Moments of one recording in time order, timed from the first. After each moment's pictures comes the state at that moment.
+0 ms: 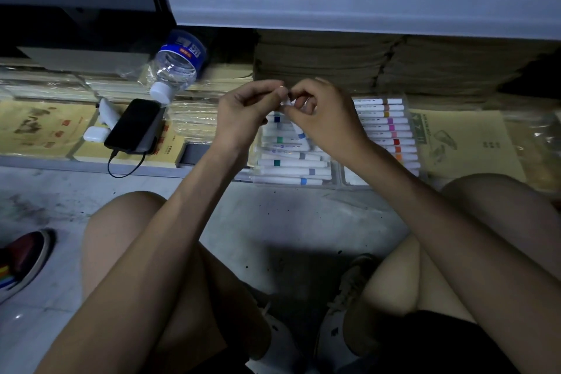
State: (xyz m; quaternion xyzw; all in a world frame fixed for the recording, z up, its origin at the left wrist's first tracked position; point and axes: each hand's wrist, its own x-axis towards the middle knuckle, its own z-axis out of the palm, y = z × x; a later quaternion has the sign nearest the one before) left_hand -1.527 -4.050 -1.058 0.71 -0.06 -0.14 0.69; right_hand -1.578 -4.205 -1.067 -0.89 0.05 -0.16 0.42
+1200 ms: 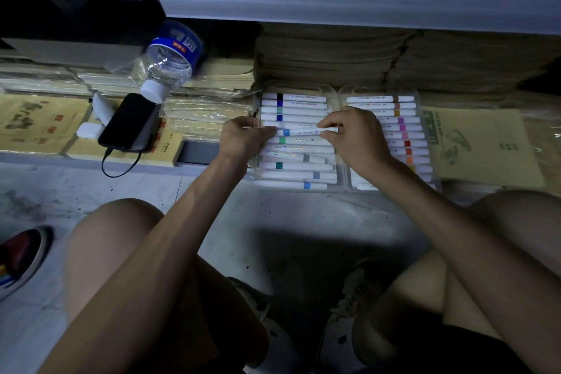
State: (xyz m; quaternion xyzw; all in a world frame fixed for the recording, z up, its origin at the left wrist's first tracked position) left_hand -1.502 -4.048 -1.122 0.78 0.12 -0.23 0.58; right_hand -1.588 -4.250 -1.127 -0.94 0.11 -0.09 0.32
